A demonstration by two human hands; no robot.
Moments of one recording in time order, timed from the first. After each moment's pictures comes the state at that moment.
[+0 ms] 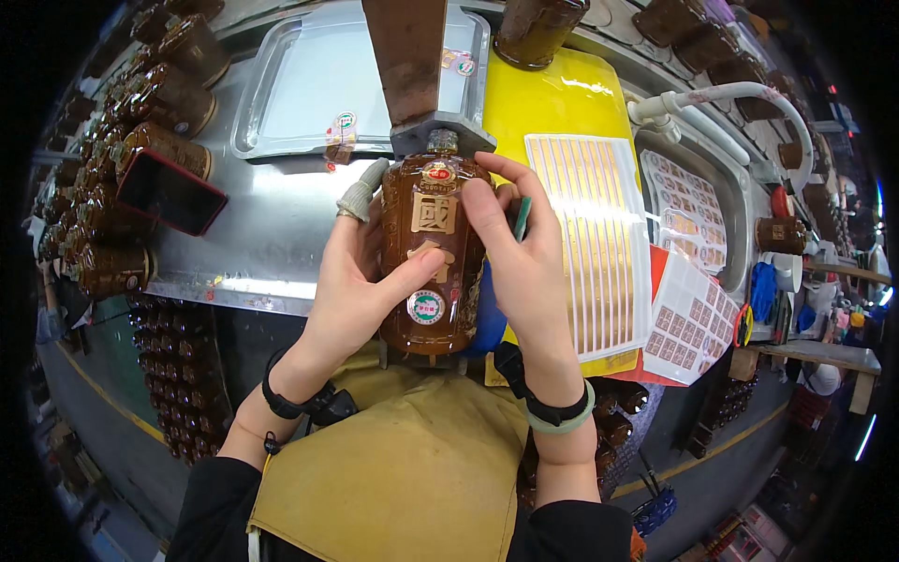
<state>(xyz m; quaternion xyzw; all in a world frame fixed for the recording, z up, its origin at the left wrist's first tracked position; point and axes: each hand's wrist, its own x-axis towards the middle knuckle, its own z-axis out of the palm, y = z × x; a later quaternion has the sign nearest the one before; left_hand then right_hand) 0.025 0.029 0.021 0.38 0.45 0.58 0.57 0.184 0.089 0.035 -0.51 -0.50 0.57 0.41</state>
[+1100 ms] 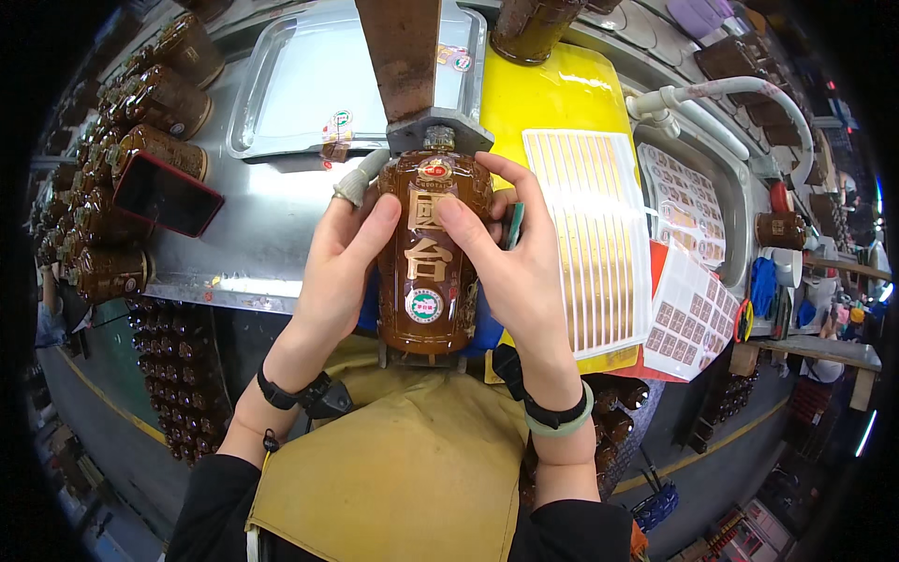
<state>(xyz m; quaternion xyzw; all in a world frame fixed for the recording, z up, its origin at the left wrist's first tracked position) 0.017 0.041 0.016 0.27 0.43 0.61 0.61 0.184 0.081 0.038 -0.52 -0.52 0.56 0.38</state>
